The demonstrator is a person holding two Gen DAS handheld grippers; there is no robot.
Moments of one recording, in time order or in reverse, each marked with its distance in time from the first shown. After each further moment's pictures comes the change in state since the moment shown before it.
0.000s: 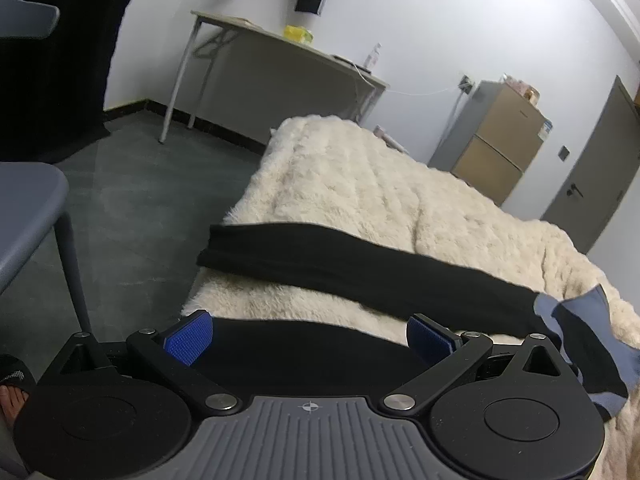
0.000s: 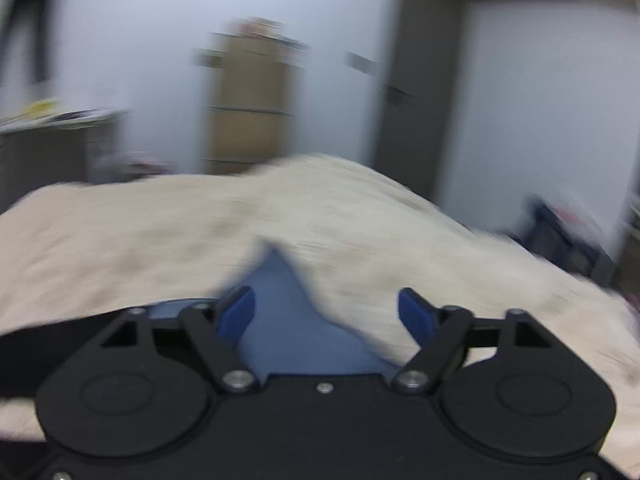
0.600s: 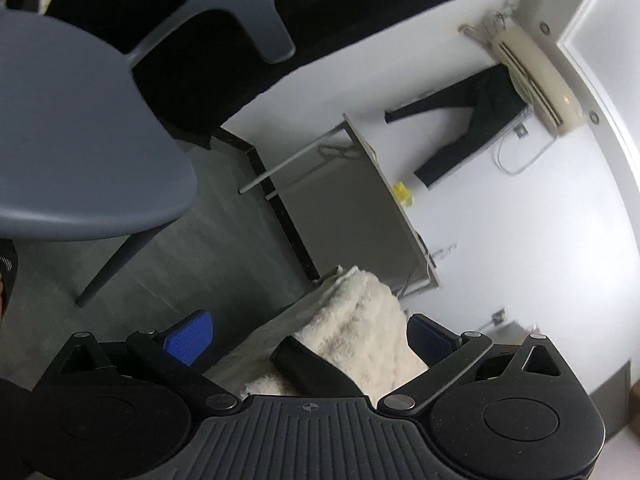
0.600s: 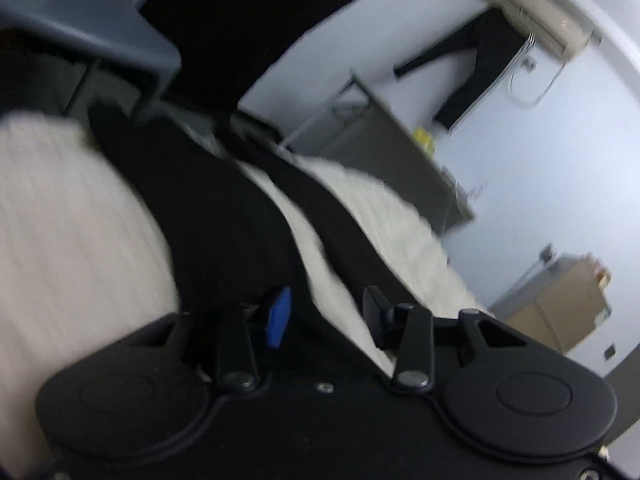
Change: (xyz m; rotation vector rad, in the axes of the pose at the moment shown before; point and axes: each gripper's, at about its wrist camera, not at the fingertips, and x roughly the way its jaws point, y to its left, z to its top) left arm -0.077 0.107 -0.011 -0.647 -0.332 0.000; right arm -0.127 0.470 -0.184 -0.811 -0.385 0.456
